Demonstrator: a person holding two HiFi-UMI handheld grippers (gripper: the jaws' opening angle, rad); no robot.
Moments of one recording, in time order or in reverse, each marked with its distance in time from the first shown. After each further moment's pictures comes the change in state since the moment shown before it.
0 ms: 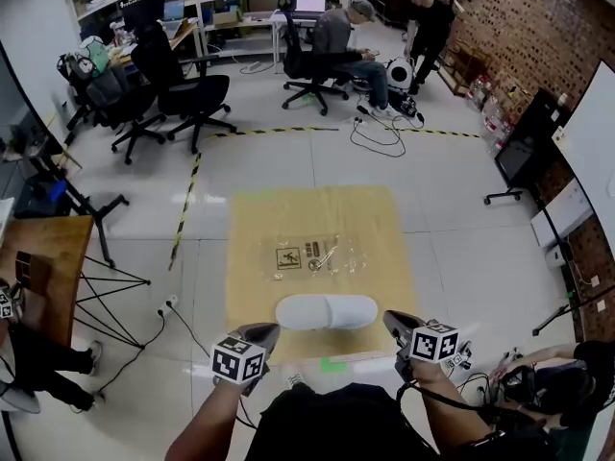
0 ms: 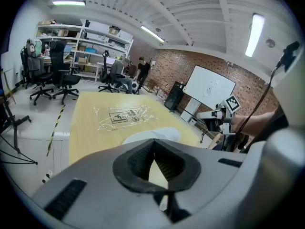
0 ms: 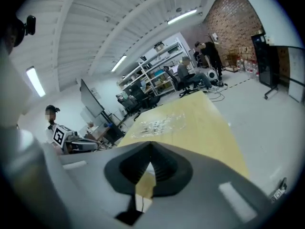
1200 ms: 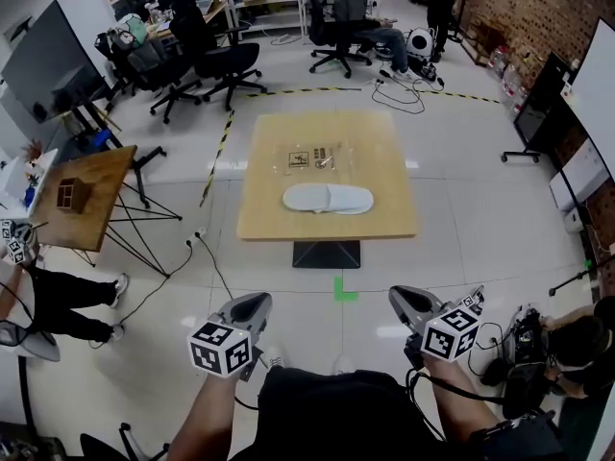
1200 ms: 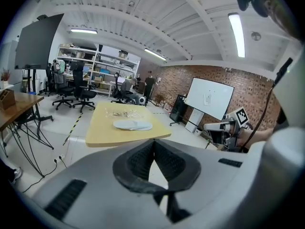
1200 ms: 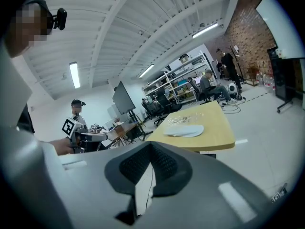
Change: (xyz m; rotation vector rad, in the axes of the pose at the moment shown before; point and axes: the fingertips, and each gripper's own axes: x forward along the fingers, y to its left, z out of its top) left arm -0.189 -0.210 -0.119 -0.006 -0.209 0.168; right arm -0.233 0.133 -0.140 -0.200 -0.099 0.199
